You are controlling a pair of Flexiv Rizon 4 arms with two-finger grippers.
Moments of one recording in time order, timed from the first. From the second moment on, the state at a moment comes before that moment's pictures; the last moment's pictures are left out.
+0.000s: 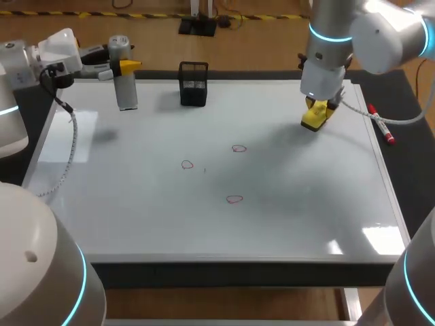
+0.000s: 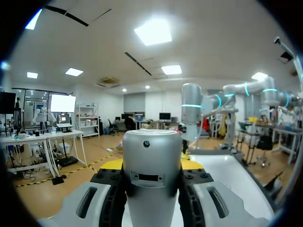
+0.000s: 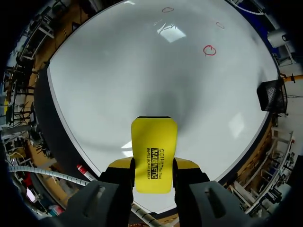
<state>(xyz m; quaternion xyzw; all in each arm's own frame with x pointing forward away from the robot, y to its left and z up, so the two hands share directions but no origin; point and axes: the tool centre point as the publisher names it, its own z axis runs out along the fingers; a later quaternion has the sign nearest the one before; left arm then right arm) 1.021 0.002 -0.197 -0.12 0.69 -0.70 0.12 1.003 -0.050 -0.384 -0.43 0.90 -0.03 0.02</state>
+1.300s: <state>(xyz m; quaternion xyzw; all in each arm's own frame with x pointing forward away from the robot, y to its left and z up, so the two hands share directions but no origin) 0.894 -0.110 -0.198 -0.01 0.68 -0.73 0.05 1.003 -0.050 -0.384 -0.43 0.90 -0.03 0.02</state>
